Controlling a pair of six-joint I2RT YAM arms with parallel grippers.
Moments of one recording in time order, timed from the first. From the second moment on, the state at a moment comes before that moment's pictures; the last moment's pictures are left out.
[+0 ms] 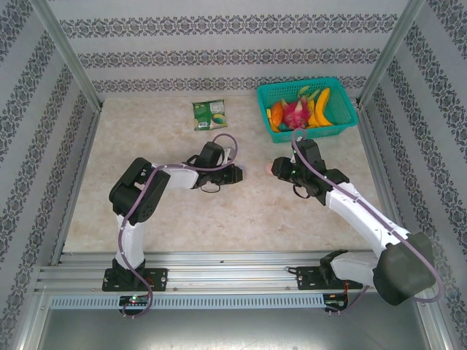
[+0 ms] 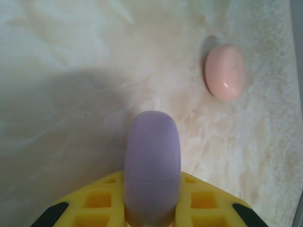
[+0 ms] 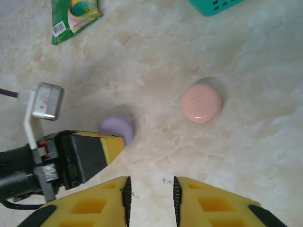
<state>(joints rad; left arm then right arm) -0.53 2.02 1.12 0.12 0.47 -0.65 0.39 1.19 0.85 -0.42 -0.06 0.66</state>
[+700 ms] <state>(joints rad) -0.43 1.74 1.10 -0.24 0.25 -0.59 0.33 1.07 0.85 -0.45 -0.04 0.65</state>
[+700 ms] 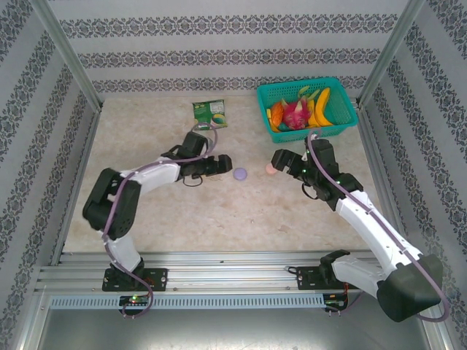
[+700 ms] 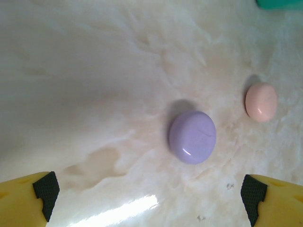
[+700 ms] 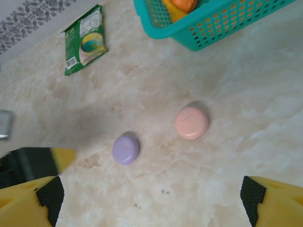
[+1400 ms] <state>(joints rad) -0.23 1.17 0.29 0.41 -0.41 0.04 0.11 1.13 0.53 0.00 0.47 0.33</state>
